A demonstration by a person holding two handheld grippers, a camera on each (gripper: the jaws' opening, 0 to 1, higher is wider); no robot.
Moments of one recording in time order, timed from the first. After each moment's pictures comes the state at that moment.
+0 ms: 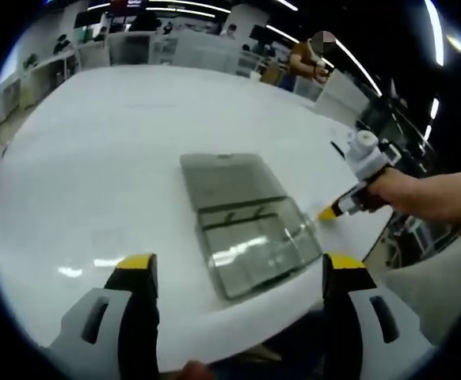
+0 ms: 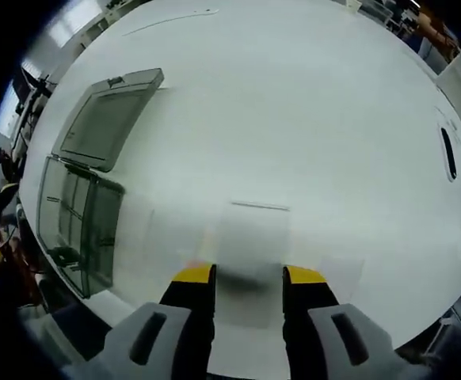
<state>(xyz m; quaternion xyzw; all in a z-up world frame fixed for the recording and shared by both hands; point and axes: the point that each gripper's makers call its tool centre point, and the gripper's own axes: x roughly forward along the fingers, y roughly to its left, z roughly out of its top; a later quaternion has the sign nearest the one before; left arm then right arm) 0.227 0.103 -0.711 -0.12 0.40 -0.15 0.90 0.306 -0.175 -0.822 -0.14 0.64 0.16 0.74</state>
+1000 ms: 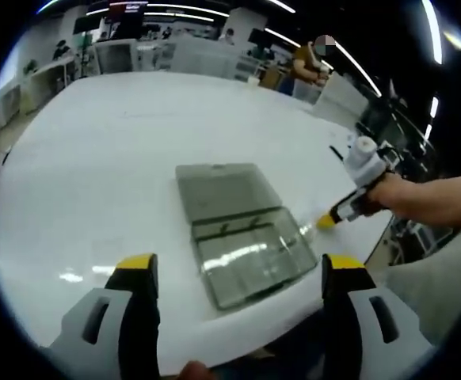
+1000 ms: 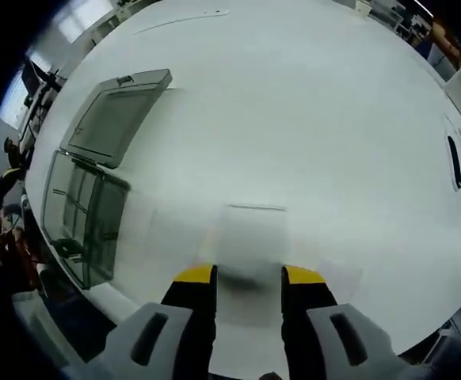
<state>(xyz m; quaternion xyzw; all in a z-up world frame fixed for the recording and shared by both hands) 0.235 0.094 -0.700 -0.11 0.39 -0.15 0.90 0.307 -0.176 -0.819 -0.14 0.63 0.19 0.74</state>
